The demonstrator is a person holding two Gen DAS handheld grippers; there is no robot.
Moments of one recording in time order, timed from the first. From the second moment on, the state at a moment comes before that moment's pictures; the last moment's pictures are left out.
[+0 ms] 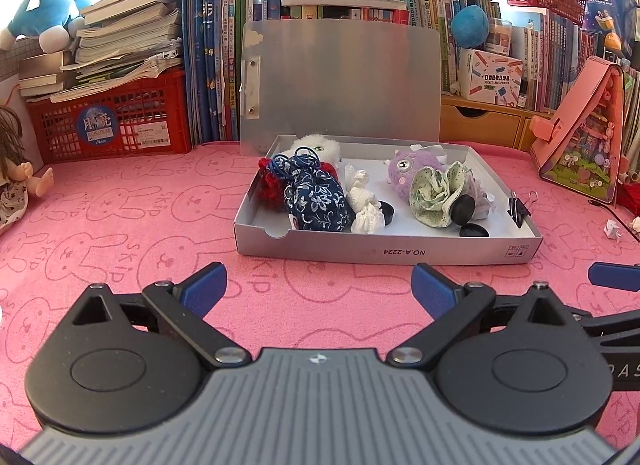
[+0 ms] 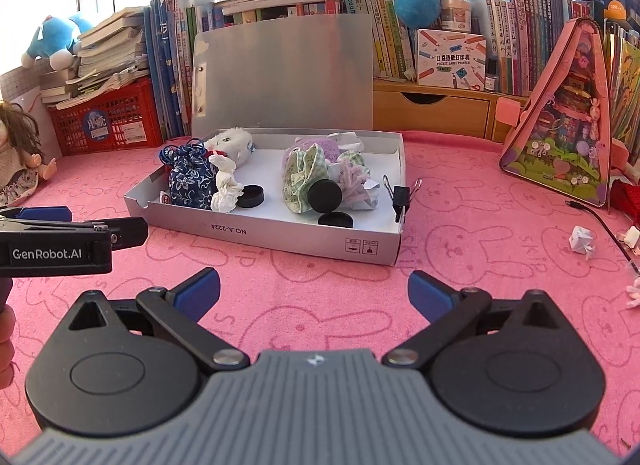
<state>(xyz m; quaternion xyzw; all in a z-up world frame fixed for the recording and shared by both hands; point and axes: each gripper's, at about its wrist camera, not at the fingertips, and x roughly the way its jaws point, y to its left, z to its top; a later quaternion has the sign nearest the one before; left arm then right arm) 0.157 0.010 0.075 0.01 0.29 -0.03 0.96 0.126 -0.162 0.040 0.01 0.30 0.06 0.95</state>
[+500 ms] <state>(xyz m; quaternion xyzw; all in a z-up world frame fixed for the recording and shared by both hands) 0.123 0.020 0.040 0.00 0.31 -0.04 0.95 0.103 -0.155 0.010 0.01 0.32 0.05 0.95</state>
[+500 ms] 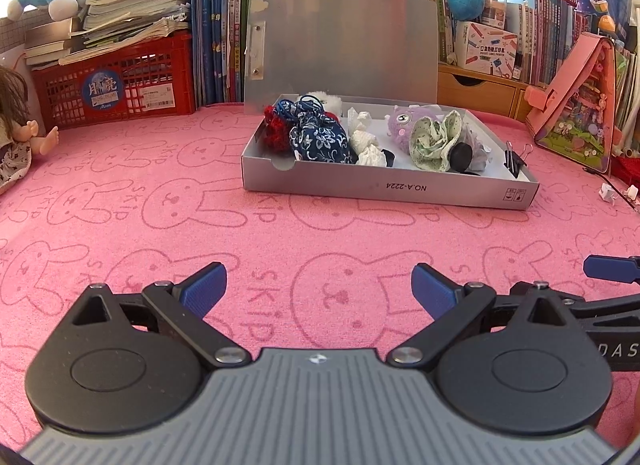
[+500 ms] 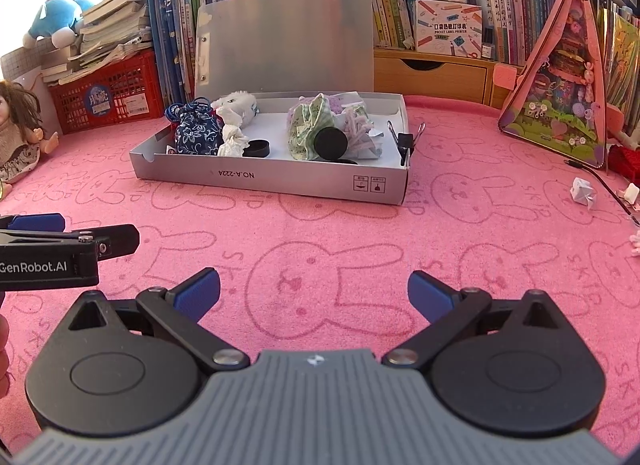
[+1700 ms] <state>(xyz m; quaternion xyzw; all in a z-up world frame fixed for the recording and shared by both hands) 0.123 0.023 0.019 0.00 0.33 -0.03 0.94 0.101 -0.144 -0.004 -0.01 0.33 0.04 0.94</state>
